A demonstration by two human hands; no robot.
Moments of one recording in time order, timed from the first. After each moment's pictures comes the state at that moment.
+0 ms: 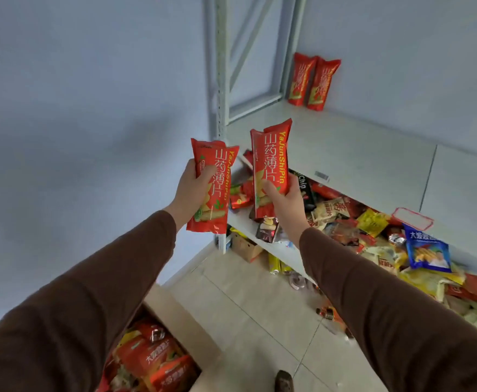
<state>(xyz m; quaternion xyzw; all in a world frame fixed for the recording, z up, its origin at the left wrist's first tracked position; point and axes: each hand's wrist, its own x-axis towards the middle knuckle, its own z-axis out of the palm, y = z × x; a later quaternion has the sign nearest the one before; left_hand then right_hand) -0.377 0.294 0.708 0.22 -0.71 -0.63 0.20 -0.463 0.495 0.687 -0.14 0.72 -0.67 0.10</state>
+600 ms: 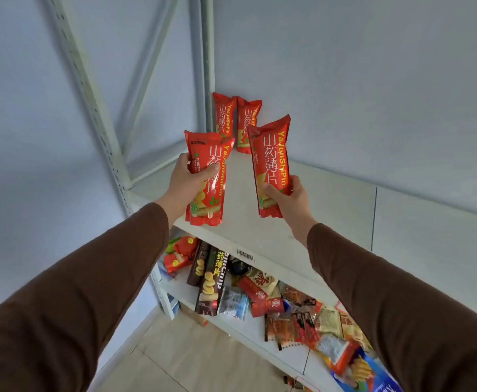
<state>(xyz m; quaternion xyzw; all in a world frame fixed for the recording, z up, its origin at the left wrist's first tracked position) -0.744 0.369 0.768 0.14 -0.74 -0.63 0.19 -0.805 0.600 0.737 -0.07 0.75 -0.65 0.03</state>
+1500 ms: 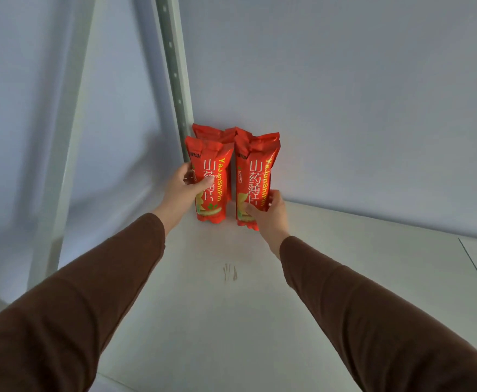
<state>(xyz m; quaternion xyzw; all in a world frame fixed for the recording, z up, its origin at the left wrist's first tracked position) -1.124 0.178 0.719 0.03 -0.76 -0.64 0.12 -1.121 0.392 0.674 0.04 0.77 -0.63 -0.03</state>
